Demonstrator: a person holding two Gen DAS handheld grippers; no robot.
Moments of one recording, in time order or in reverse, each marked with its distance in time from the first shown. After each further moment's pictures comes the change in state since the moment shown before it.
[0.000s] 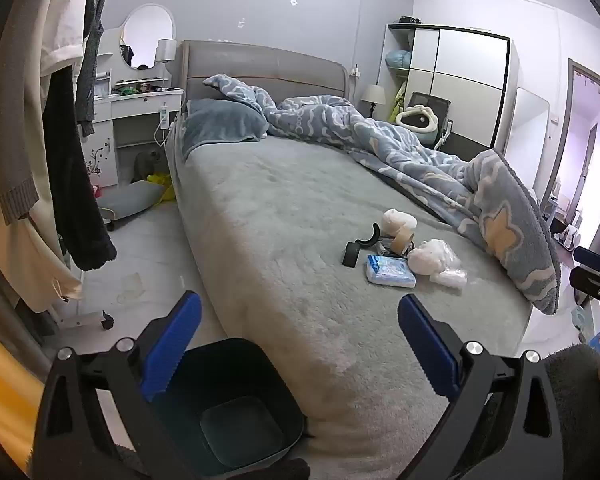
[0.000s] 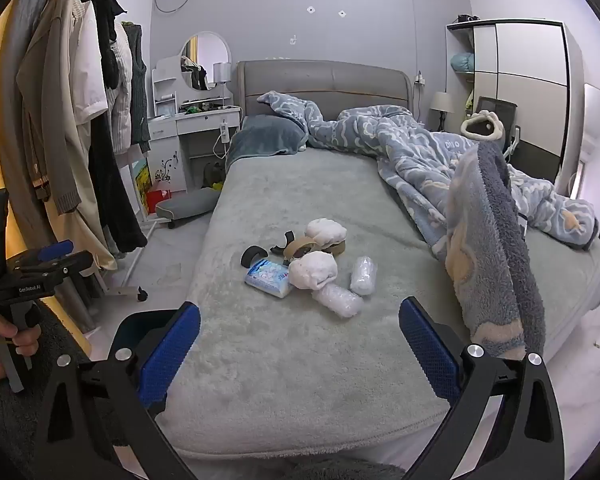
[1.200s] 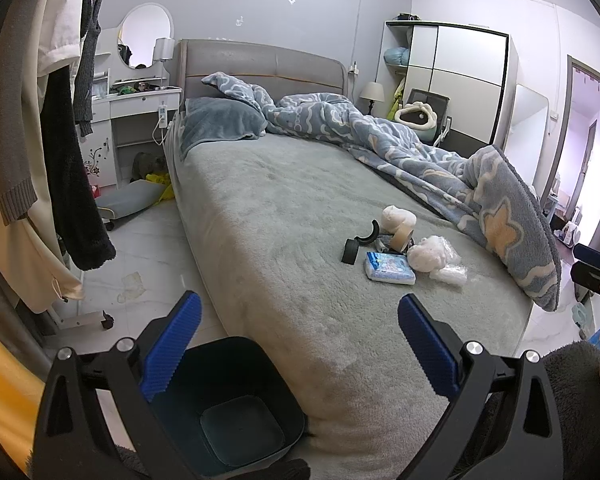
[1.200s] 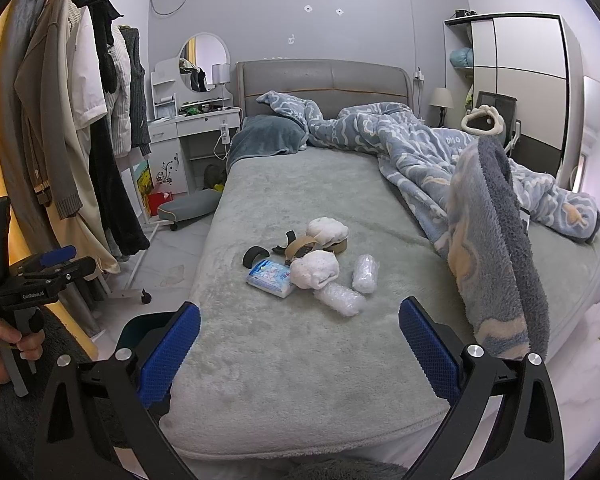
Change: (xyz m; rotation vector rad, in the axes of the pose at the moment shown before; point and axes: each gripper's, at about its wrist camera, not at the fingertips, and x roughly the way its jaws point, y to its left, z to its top) left arm -0.002 -0.003 0.000 0.009 0.008 0.003; right arm 0.002 -0.002 -0.001 0.014 -0.002 0.008
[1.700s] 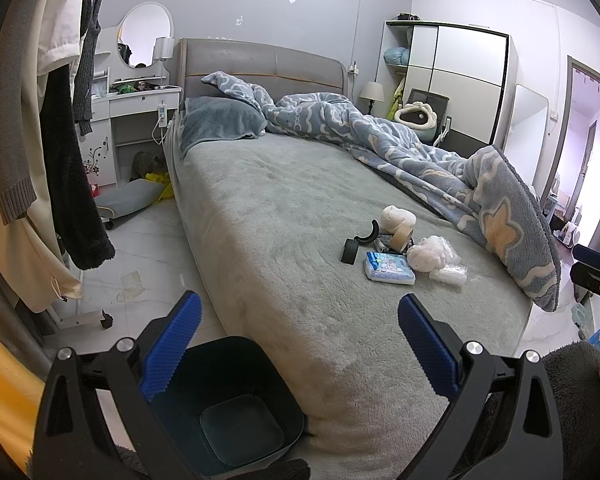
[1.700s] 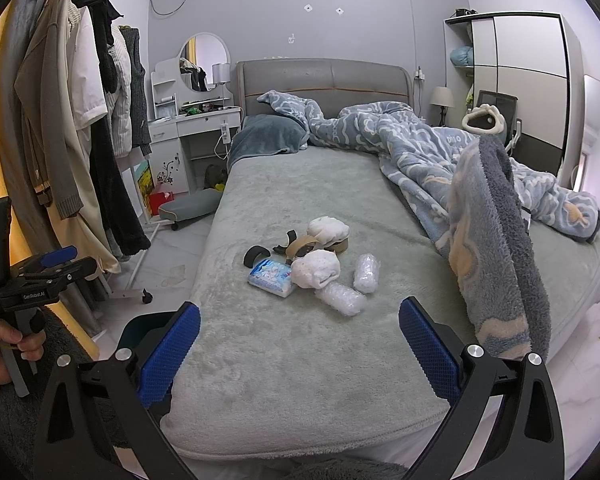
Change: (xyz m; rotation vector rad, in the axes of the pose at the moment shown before) left arm 0.000 0.000 0.000 -0.001 0.000 0.000; right arm 0.000 0.000 0.000 0.004 0.001 0.002
